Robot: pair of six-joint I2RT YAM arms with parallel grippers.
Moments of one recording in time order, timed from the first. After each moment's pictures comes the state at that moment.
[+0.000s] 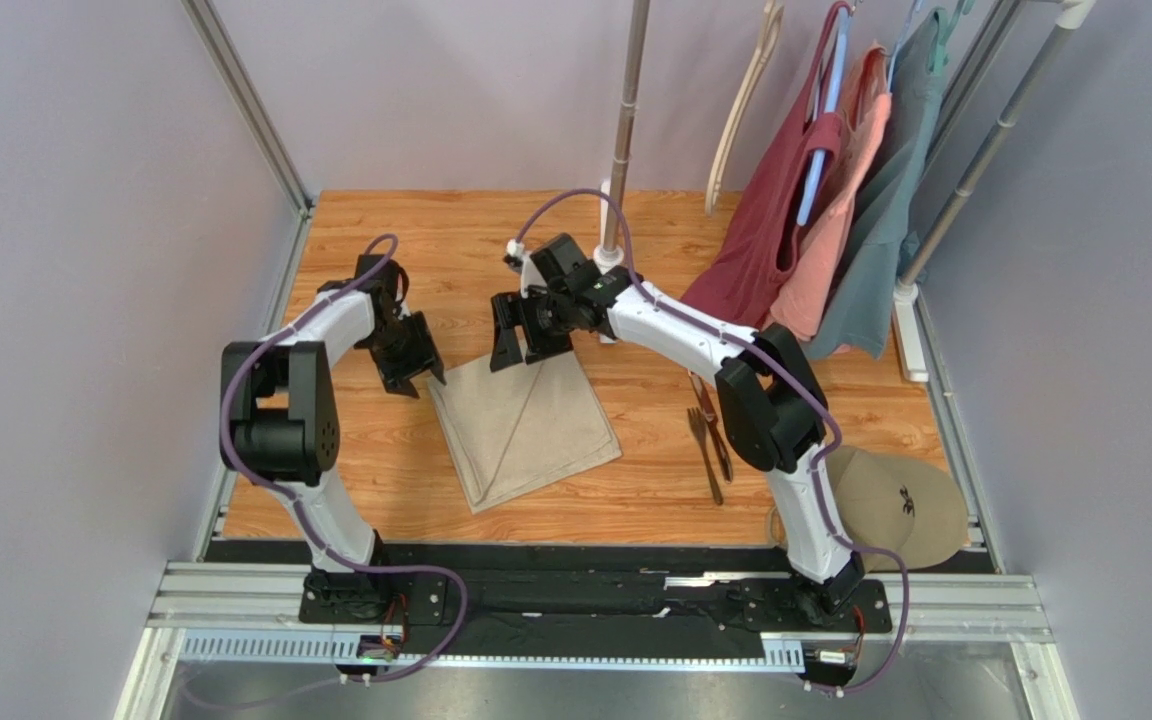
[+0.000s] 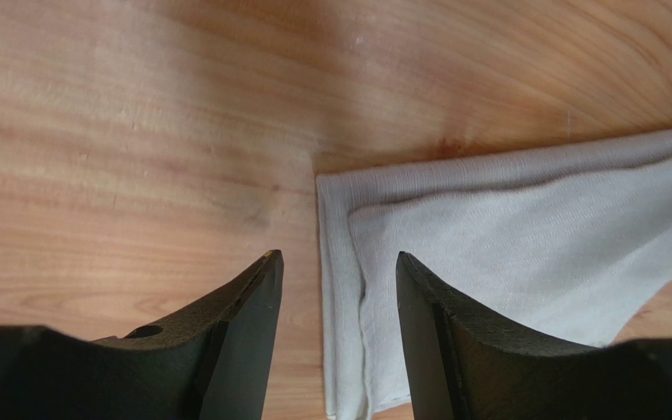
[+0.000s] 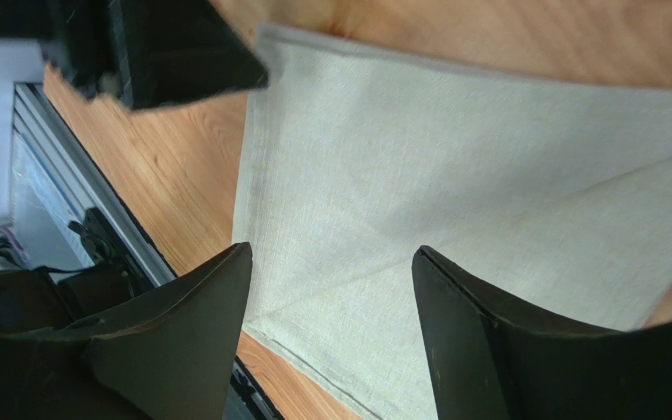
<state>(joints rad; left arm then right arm) -0.01 1.74 1.15 -0.73 0.14 -0.46 0.72 2.18 1.83 -0.49 -0.43 0.43</state>
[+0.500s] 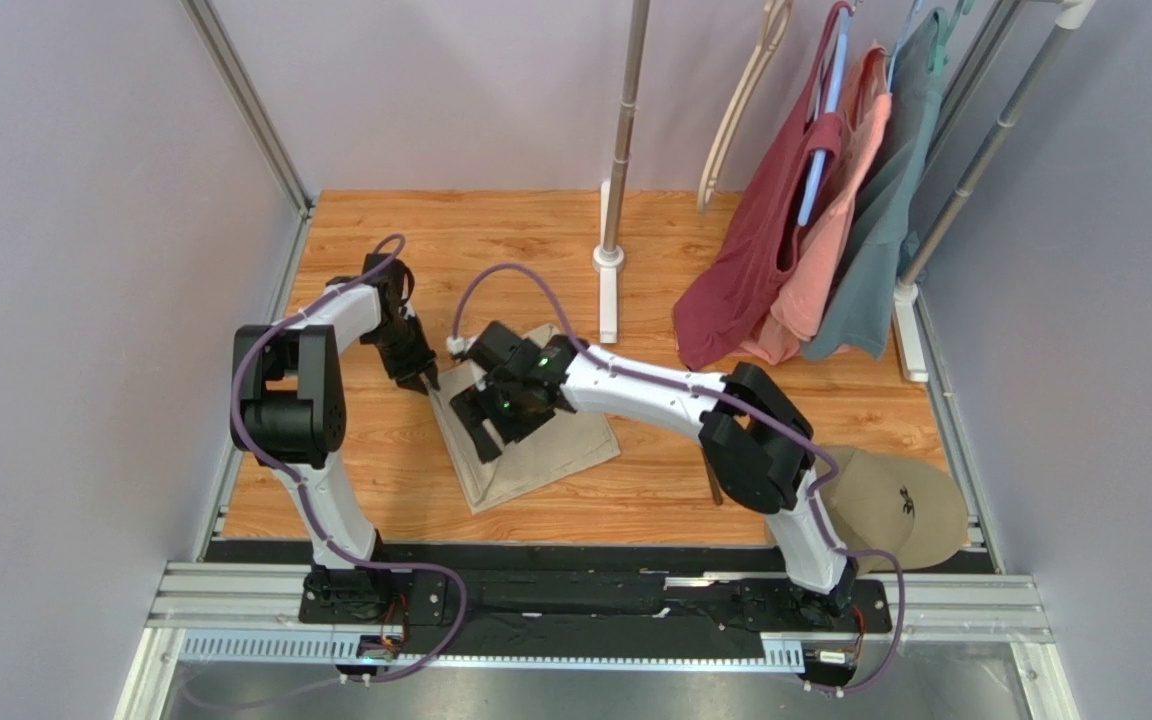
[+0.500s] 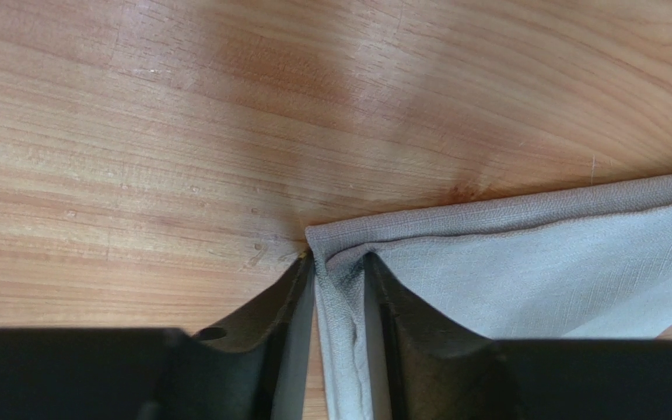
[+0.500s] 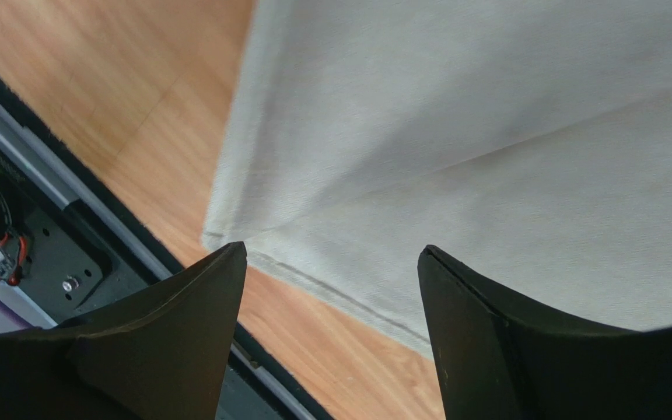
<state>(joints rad) -0.01 1.87 1.23 -0.74 0.13 -0.44 1.00 2.09 1.69 -0.63 -0.17 0.33</state>
